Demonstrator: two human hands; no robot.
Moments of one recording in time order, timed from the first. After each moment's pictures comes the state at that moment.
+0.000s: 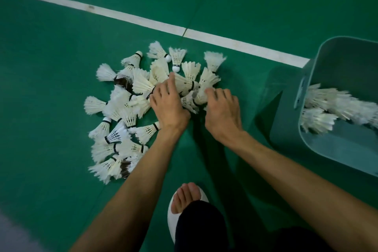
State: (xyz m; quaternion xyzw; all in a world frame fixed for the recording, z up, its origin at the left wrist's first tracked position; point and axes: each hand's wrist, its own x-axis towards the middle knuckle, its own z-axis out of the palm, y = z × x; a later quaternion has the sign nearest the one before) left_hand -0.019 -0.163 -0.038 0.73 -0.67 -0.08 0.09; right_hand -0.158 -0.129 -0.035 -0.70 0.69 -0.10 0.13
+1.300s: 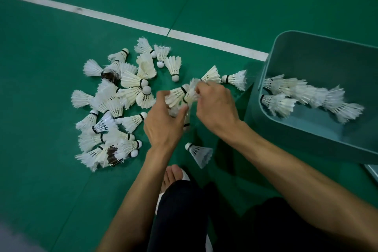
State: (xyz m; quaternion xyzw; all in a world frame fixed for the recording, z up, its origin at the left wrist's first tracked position) left_hand -0.045 -0.067 0.018 0.73 -0.61 -0.18 0.24; right_hand -0.183 -0.079 0.041 -0.69 0.67 -0.23 0.15
